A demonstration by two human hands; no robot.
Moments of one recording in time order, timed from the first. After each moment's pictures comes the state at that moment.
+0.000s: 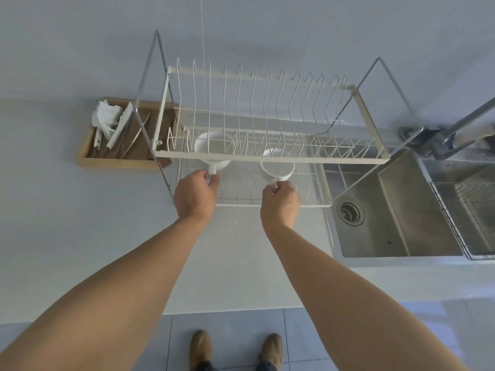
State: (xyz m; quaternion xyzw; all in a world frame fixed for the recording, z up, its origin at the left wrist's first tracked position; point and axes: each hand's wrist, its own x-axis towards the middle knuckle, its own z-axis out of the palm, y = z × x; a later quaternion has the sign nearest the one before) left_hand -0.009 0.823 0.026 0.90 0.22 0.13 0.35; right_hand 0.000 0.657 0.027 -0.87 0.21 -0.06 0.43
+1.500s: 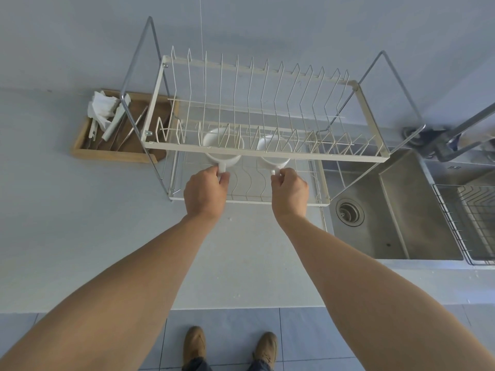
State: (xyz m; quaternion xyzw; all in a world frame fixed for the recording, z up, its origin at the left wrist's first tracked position) left_hand -0.008 0.793 0.023 0.92 0.17 0.13 0.34; right_hand 0.026 0.618 0.022 -0.93 0.09 -0.06 0.35
